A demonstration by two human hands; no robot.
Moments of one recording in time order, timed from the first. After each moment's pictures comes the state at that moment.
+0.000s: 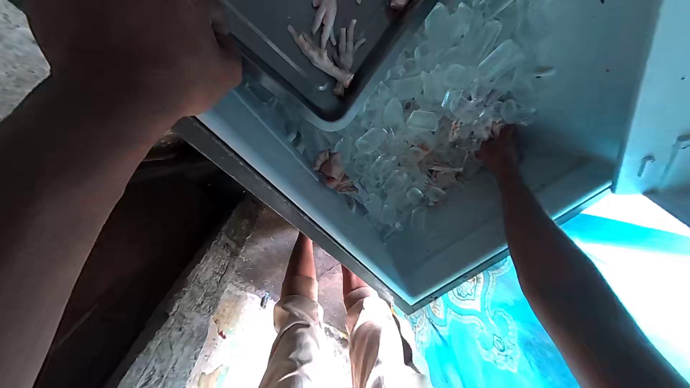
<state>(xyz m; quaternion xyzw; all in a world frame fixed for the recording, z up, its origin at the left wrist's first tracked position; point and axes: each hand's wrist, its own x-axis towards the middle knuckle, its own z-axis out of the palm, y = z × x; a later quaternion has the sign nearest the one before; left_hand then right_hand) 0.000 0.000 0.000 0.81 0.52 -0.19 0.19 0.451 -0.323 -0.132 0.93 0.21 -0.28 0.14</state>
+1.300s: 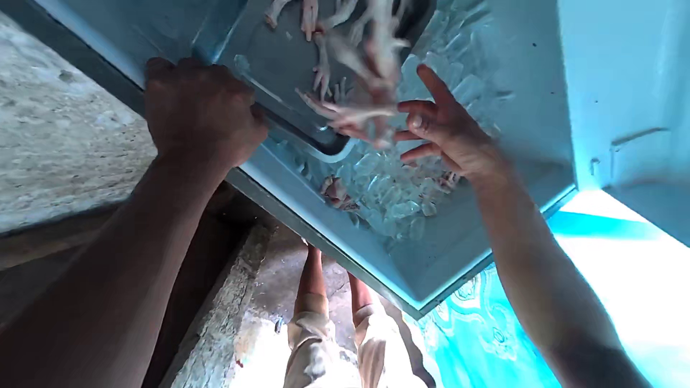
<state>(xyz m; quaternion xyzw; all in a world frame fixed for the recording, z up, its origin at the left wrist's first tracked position) 0.006 0.000 0.017 0.87 0.42 -0.22 0.13 0.300 -0.160 0.031 0.69 0.23 -0.62 -0.29</state>
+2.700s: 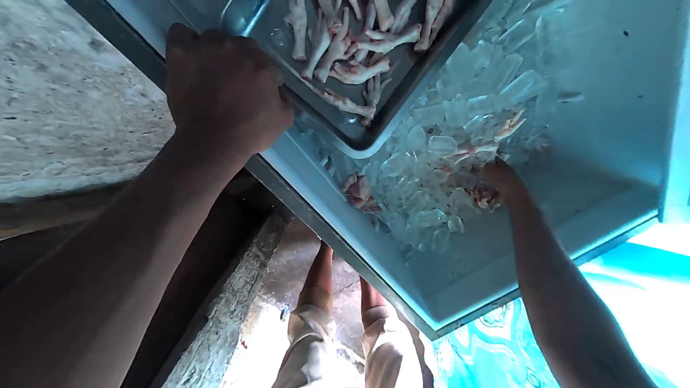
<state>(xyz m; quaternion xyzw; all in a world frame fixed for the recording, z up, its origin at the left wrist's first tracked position) 0.009 0.002 0.015 0.85 0.45 -0.25 0.12 0.404 -0.313 -0.131 0.88 0.07 -0.47 -0.03</state>
